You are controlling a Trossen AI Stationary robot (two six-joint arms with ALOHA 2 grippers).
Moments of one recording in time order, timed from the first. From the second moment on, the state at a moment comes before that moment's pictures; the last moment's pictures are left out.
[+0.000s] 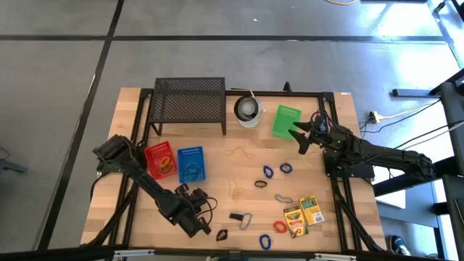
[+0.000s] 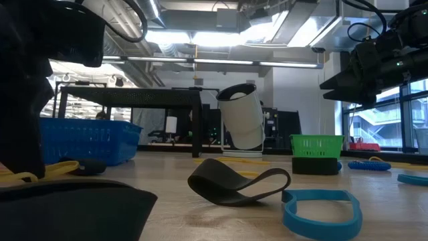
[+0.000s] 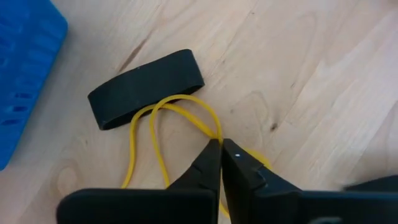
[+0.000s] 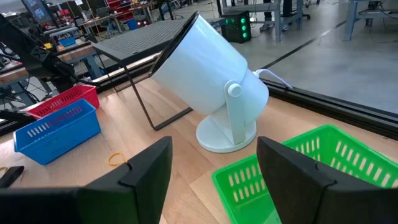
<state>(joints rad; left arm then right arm) -0.71 1.92 1.12 -0.64 -0.37 -1.27 -0.25 0.25 0.07 -0.02 0.25 0.31</state>
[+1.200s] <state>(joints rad) -0.40 1.70 1.13 0.48 -0.89 0.09 -0.25 0.25 0.07 -0.02 0.25 0.31</state>
